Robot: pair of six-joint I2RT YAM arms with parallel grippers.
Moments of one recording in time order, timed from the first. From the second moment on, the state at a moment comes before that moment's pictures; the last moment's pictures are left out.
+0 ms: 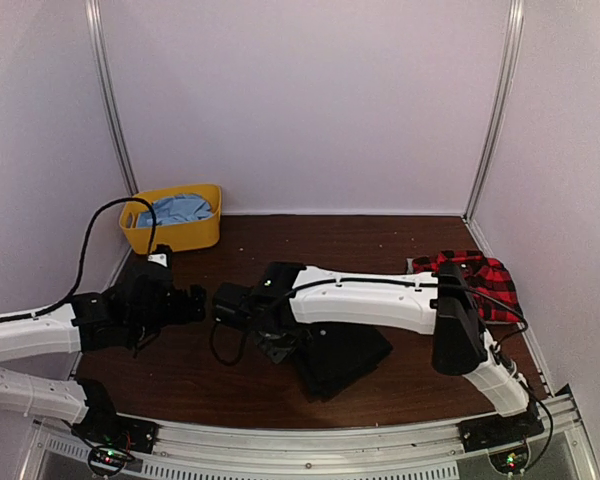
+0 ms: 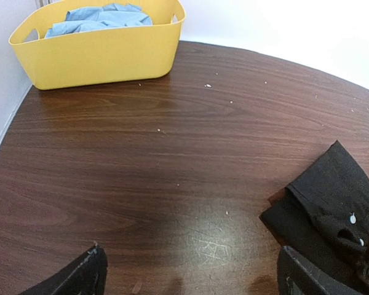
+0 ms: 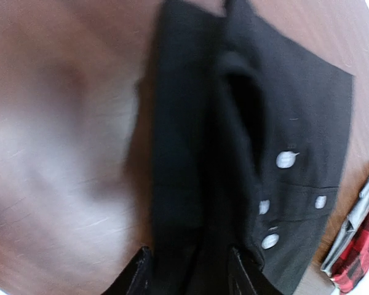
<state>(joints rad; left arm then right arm) -0.82 0.98 0.56 -0.25 -0.57 -0.61 1.24 2.38 2.21 -1.30 0.46 0.43</state>
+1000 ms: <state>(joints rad) -0.82 0.98 0.52 -0.18 -0.51 -0.60 1.04 1.94 1.42 -0.51 -0.07 0.39</state>
